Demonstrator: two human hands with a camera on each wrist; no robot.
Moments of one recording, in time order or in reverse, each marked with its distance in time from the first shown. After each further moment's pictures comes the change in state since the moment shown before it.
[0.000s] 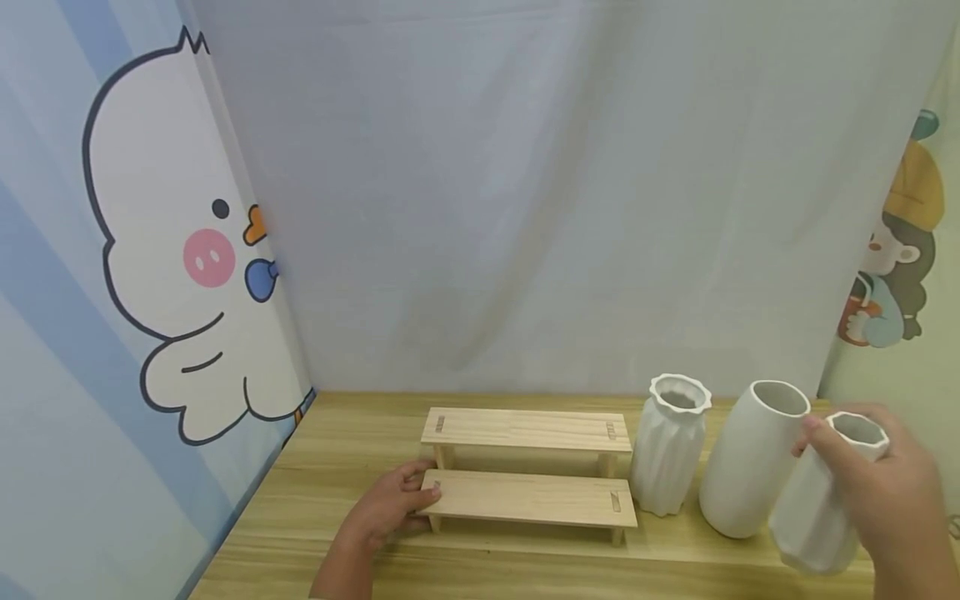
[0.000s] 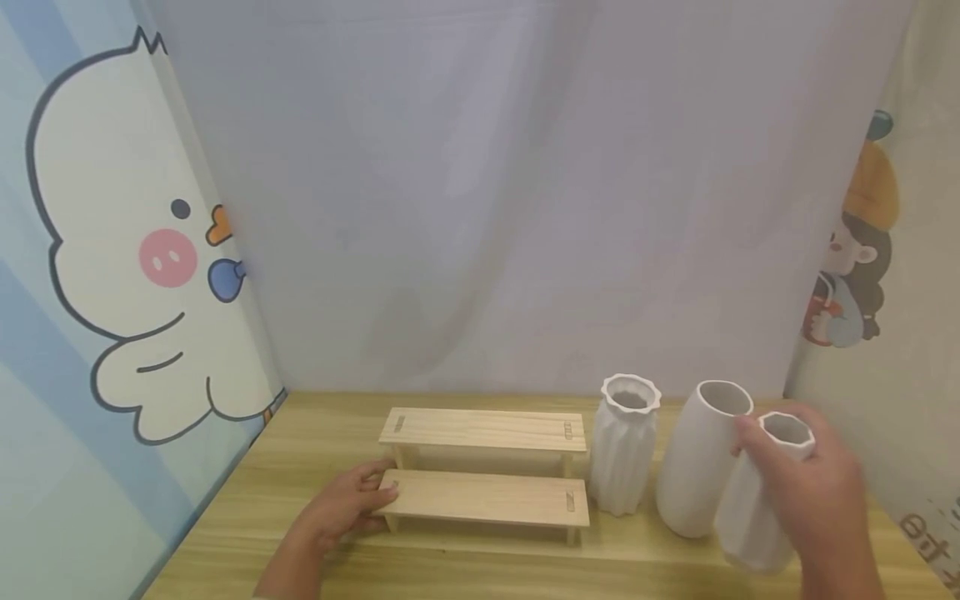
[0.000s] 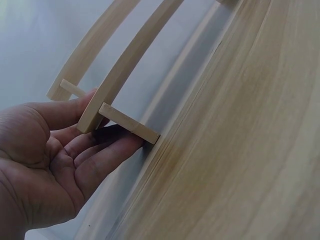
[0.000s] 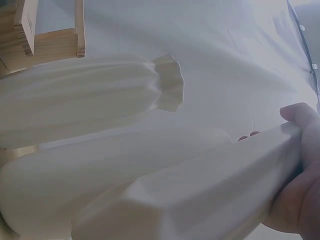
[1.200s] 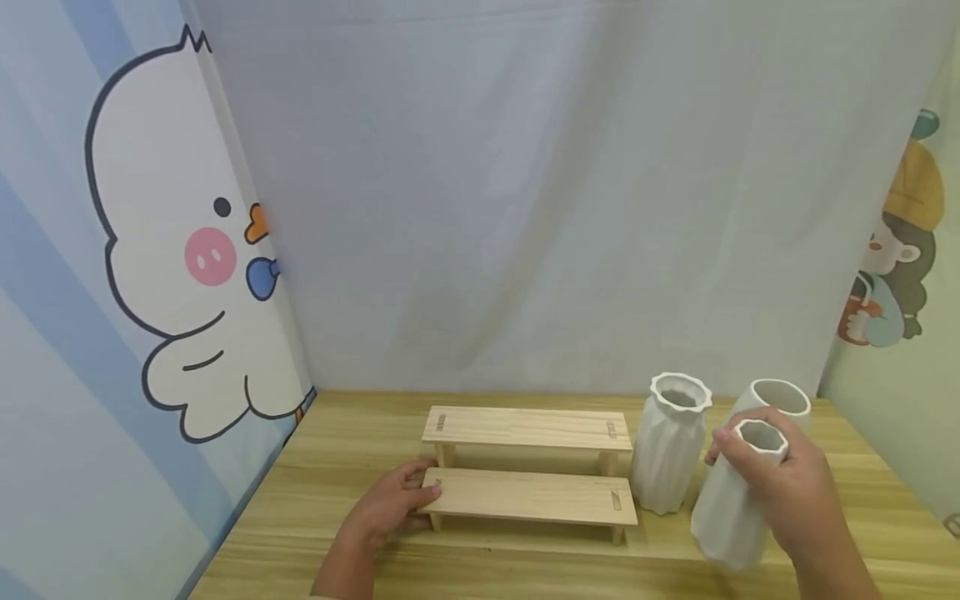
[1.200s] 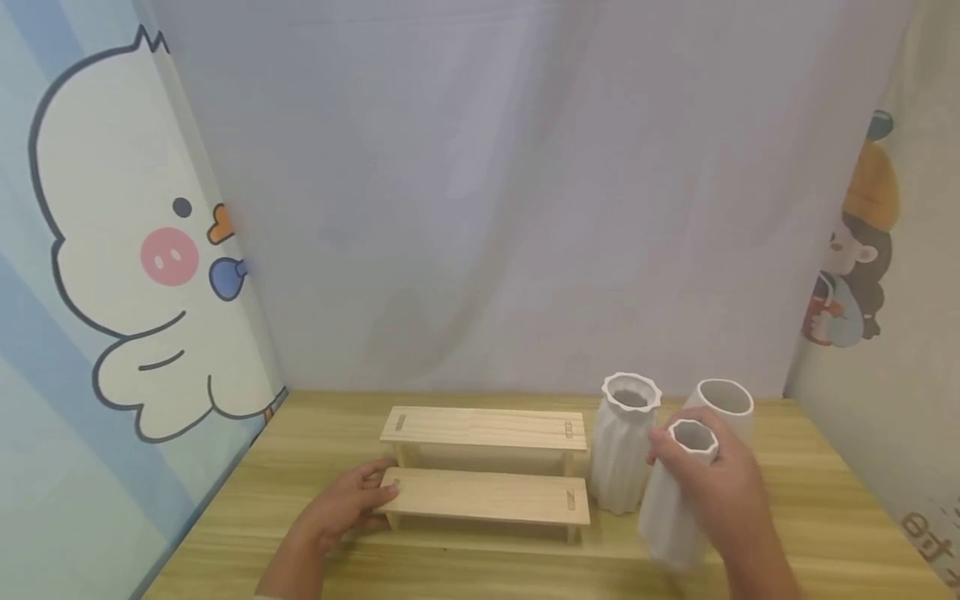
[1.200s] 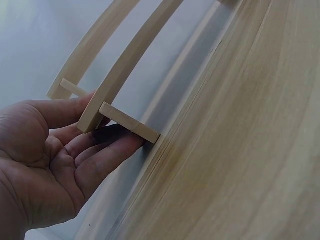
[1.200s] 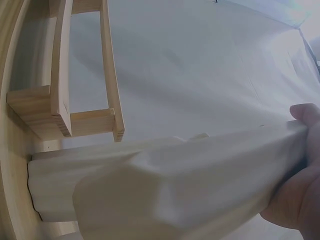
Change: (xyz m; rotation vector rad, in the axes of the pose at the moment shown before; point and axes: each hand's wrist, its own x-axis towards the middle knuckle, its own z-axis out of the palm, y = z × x) left_hand 0.001 -0.001 0.001 -0.006 0.008 -0.001; right_hand -0.024 -0.009 0.058 0.056 -0.205 -0.230
